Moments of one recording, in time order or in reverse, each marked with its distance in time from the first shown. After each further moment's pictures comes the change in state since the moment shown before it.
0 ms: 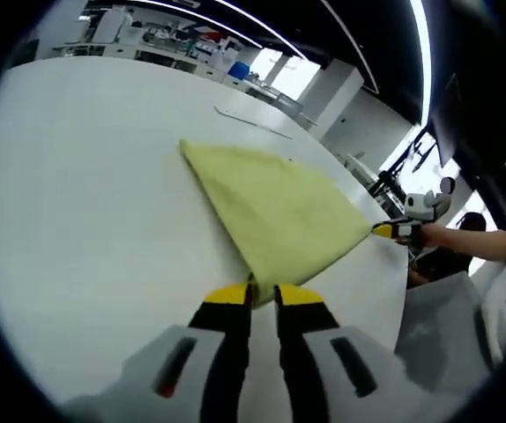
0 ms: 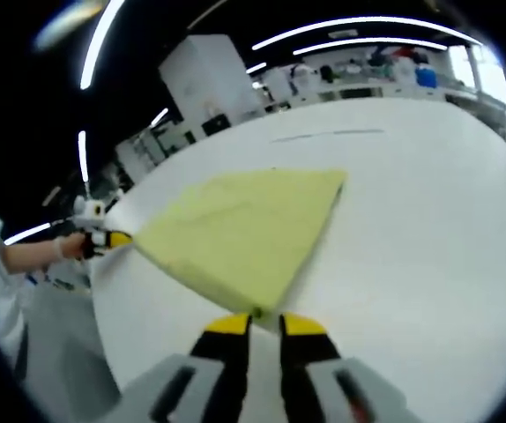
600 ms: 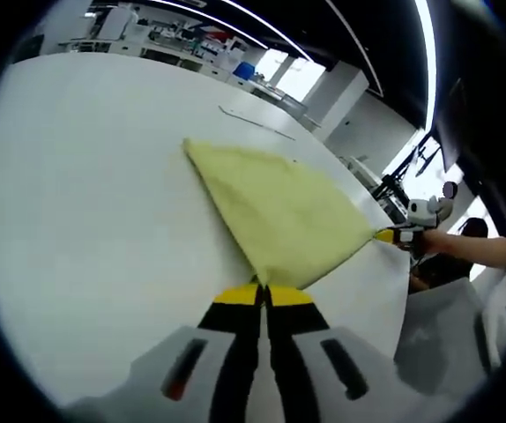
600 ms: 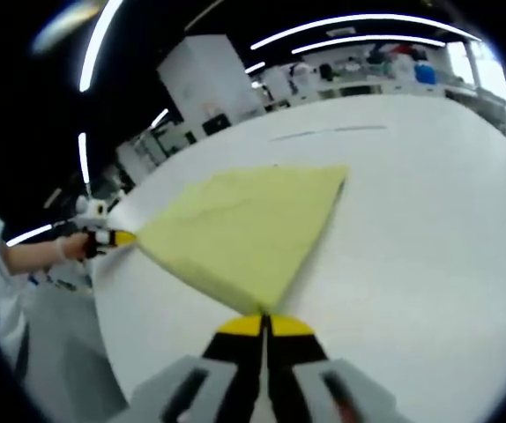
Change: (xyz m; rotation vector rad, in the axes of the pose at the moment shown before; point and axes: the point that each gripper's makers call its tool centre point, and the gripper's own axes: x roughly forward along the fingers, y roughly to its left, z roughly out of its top) left arm 0.001 0.003 0.001 -0.023 -0.006 0.013; right arm 0.000 0.001 -0.002 -0.011 0.014 0.017
